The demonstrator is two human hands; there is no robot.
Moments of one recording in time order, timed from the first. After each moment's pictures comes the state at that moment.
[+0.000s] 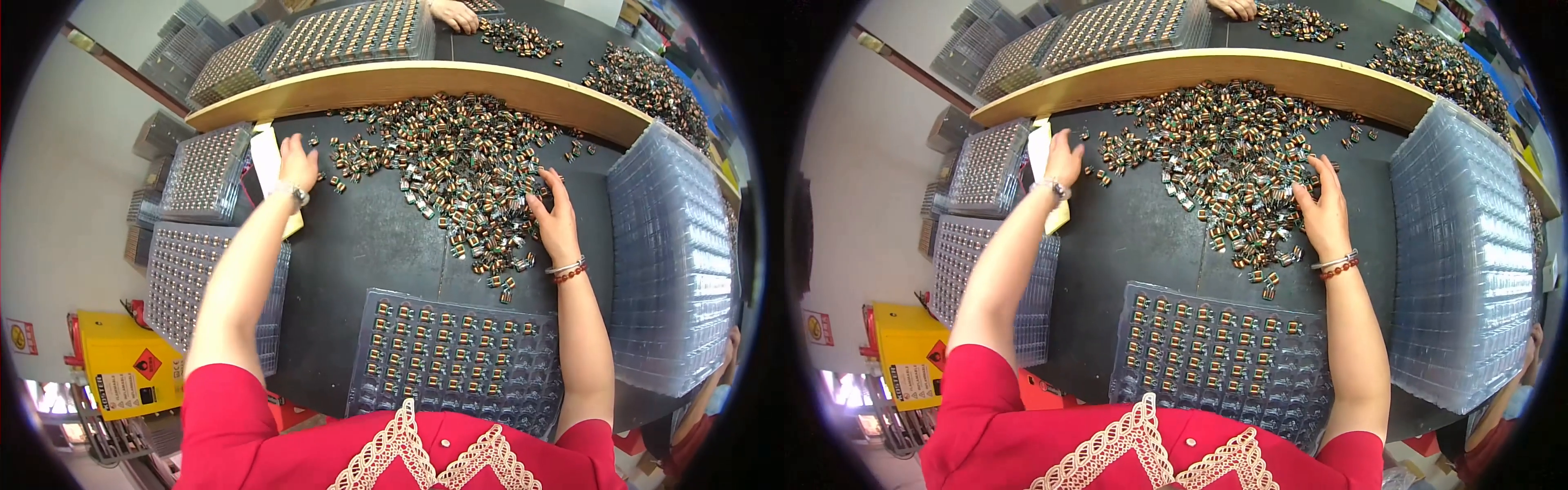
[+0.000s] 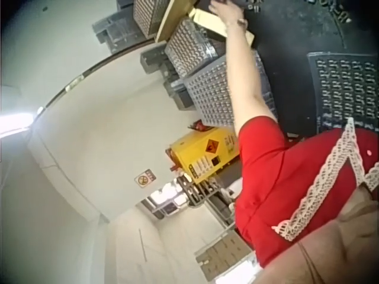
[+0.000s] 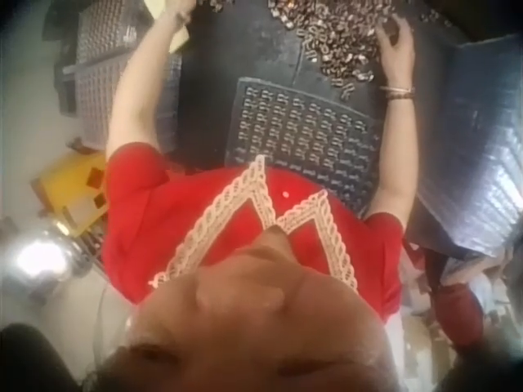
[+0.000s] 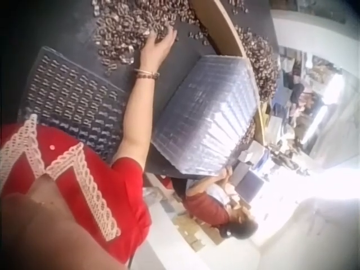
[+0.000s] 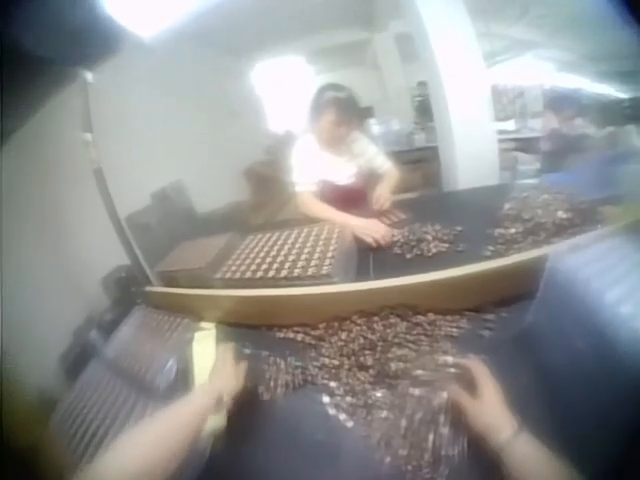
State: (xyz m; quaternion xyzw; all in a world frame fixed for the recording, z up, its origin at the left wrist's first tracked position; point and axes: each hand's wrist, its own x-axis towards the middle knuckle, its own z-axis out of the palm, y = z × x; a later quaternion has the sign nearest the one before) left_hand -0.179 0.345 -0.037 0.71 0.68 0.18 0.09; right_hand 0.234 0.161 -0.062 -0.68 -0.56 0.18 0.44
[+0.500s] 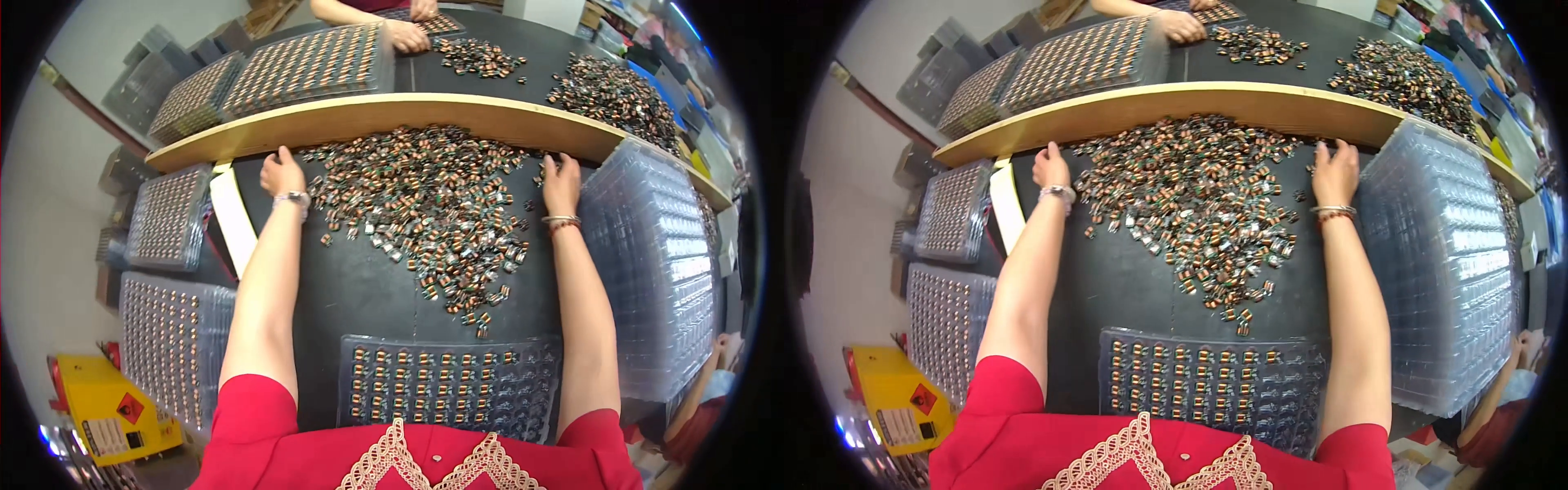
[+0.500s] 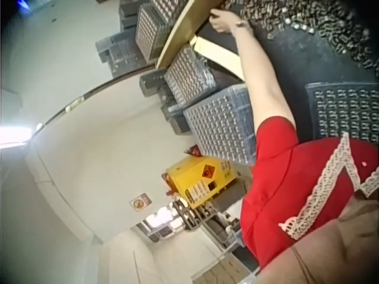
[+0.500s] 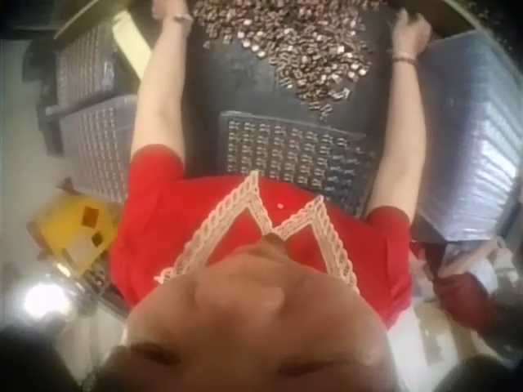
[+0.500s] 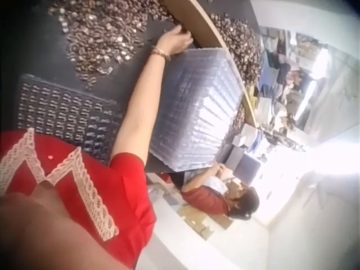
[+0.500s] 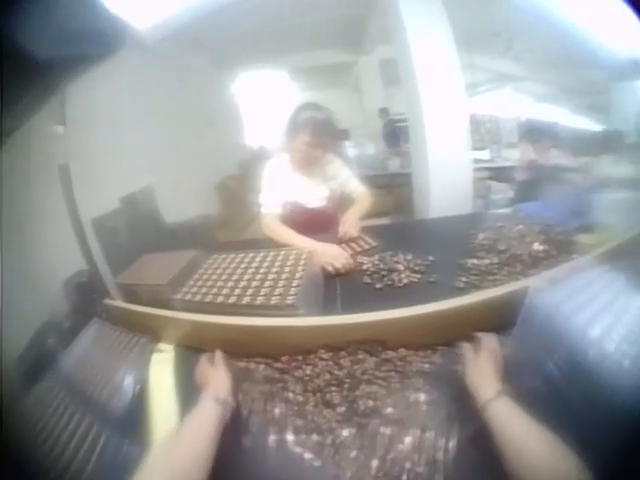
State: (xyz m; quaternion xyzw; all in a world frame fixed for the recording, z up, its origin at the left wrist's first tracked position) left_hand -0.115 0.418 -0.075 0.46 0.78 0.42 0.04; right_hand 0.328 0.253 -0.078 -0.79 -0.44 -0.09 0.41
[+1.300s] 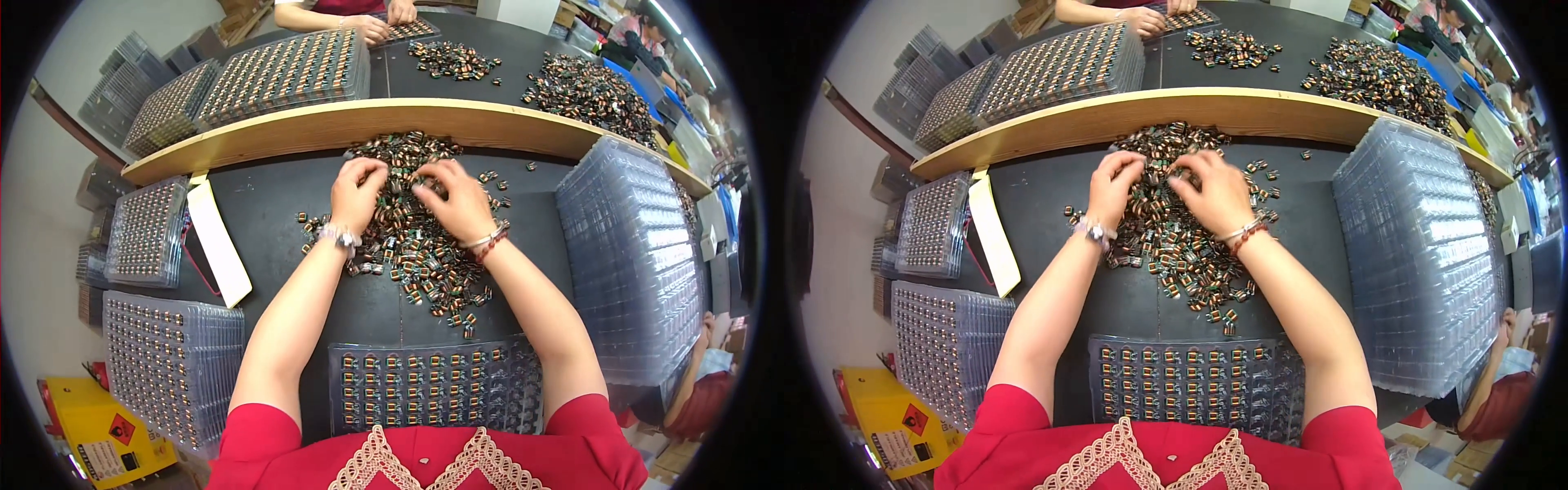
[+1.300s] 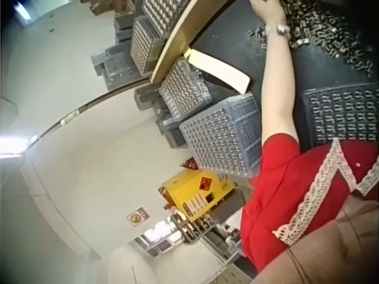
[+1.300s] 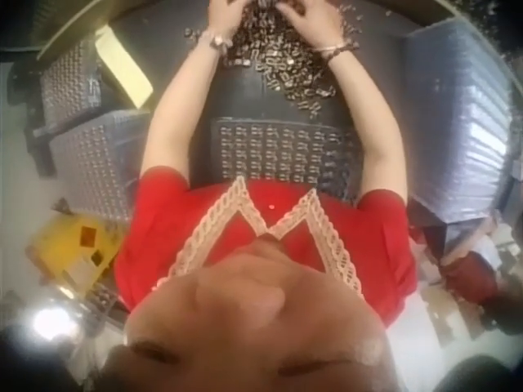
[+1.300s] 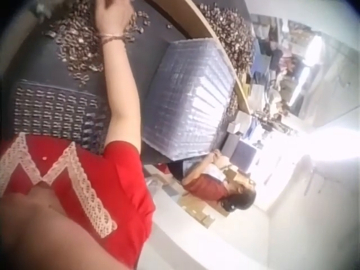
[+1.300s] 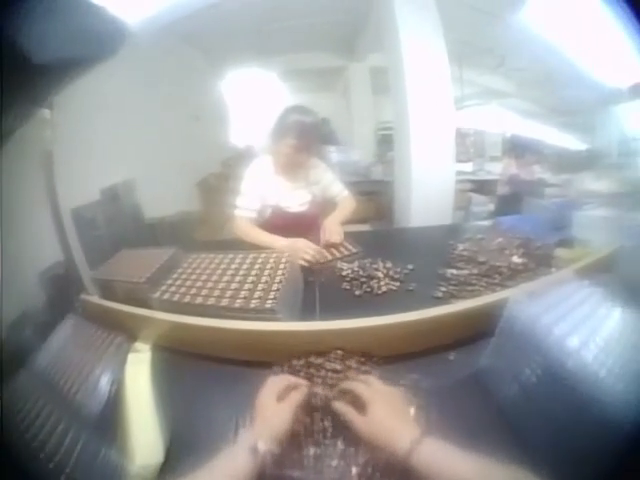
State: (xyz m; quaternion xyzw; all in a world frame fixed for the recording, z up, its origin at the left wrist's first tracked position) left_hand 0.006 0.325 -0.053 0.67 0.43 0.45 0.40; right_hand 0.183 0.243 -0.022 -0.64 -0.67 0.13 0.35
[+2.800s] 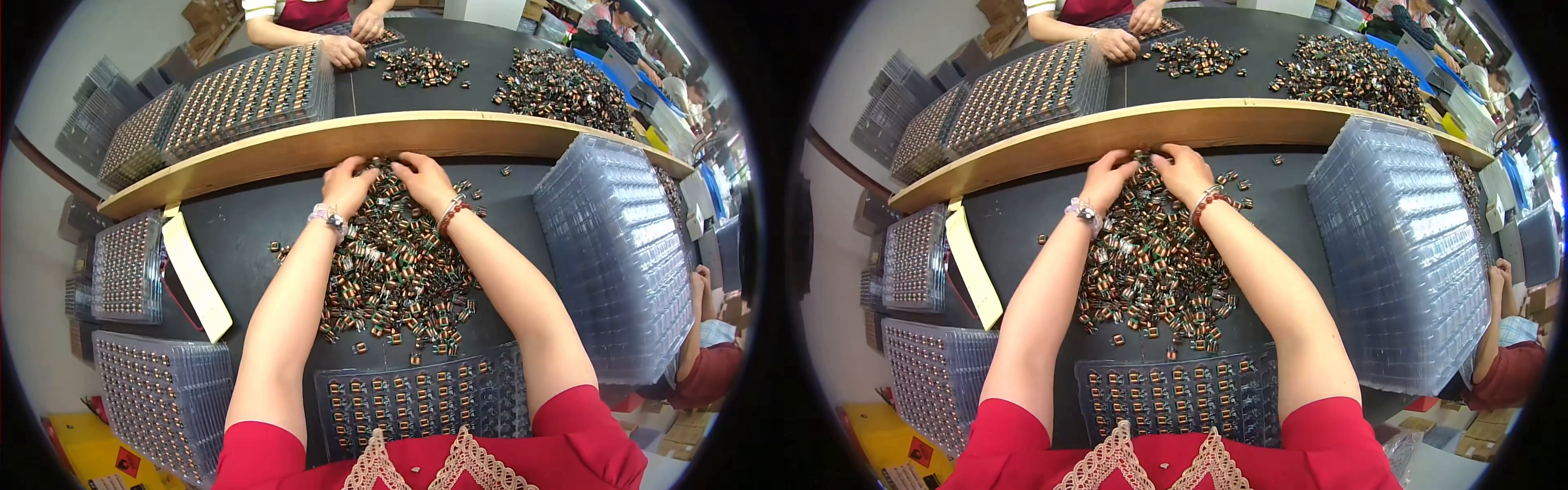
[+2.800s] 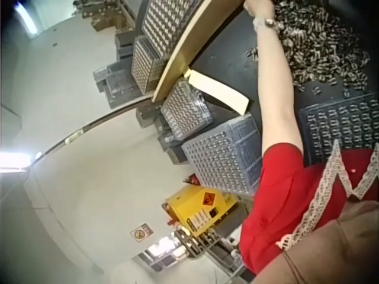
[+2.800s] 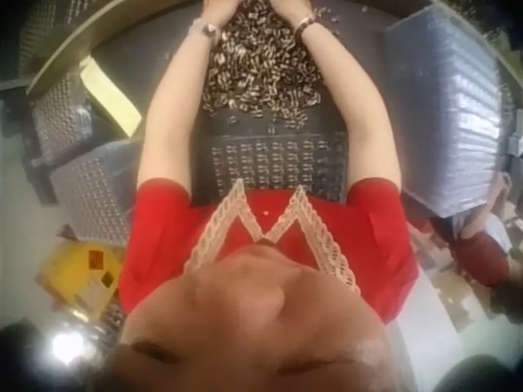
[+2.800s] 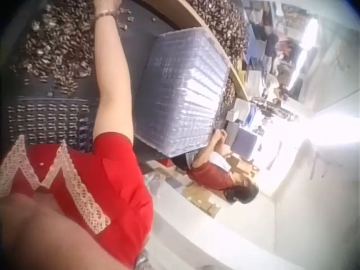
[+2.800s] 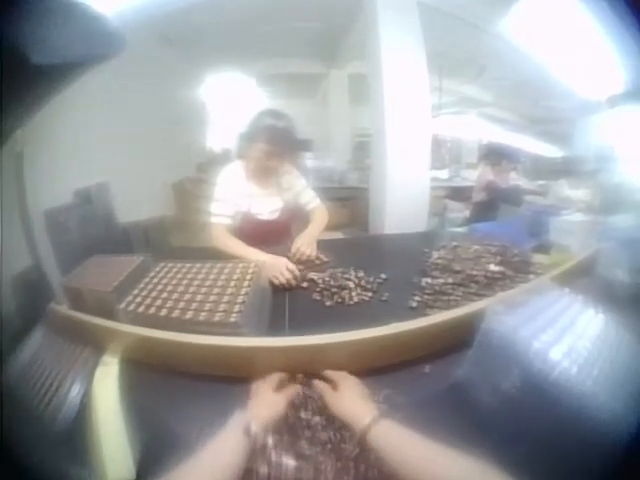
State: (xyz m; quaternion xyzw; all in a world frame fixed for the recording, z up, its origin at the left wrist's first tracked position) left_hand 0.053 0.379 -0.069 0.72 0.50 0.30 0.38; right_hand 0.210 0.316 -0.061 -0.71 -0.54 0.20 0.42
